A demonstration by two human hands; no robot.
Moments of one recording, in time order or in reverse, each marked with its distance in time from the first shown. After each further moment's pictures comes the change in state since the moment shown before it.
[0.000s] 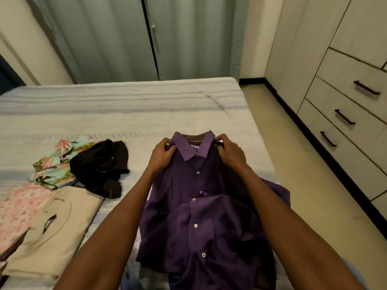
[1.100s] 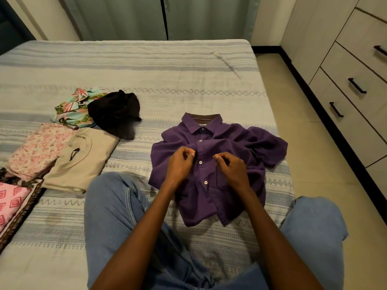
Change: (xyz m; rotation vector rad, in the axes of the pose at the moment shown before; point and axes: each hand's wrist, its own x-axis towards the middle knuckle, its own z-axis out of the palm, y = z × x) left_hand -0.231 -0.025 0.061 -0.109 0.057 -0.141; right_hand -0.236 0.025 0.064 0.289 0.077 -0.037
